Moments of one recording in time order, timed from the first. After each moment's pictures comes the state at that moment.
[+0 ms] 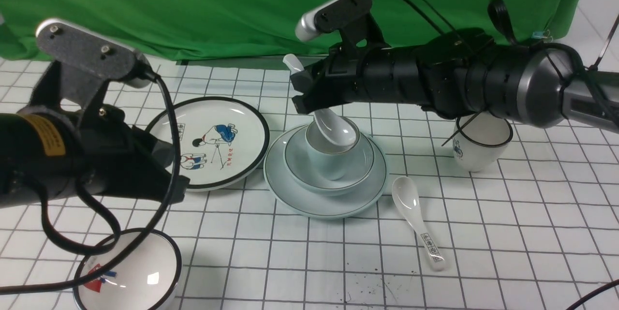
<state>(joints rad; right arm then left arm) 0.54 1.98 -1.47 1.40 0.17 -1.47 -0.36 1.07 -0.81 0.01 0.50 0.08</state>
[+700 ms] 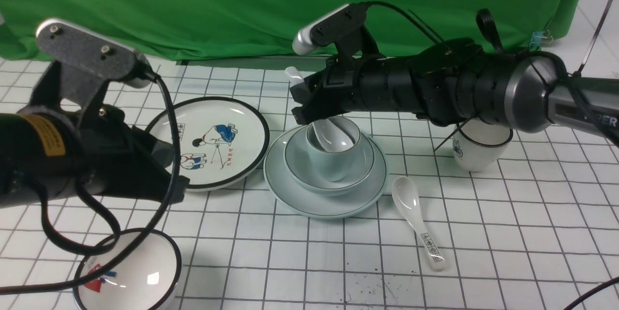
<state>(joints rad) 0.54 2.02 -1.47 1.40 0.16 -1.49 -0.36 1.07 -0.81 0.01 0.50 0.08</state>
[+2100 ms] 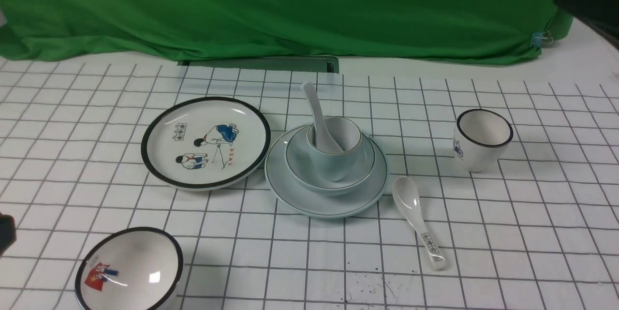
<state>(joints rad) 0.54 0.77 -0.92 0.68 0.23 -0.88 -0.36 0.26 -0.57 0.03 0.68 0.03</state>
